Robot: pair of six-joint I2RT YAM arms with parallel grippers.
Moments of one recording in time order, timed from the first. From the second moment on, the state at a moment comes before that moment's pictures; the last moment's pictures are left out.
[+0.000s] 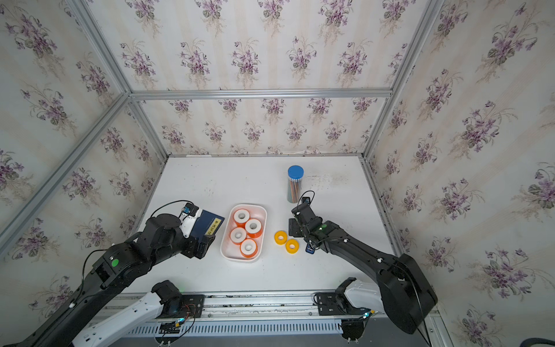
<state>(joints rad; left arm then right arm) -0.65 0.69 0.92 -1.01 -0.13 -0.20 0.65 1.26 0.67 -0.40 0.24 0.52</state>
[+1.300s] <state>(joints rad) -0.65 0.74 0.93 -1.01 -0.15 -0.22 0.66 1.26 0.79 -0.38 0.07 0.51</state>
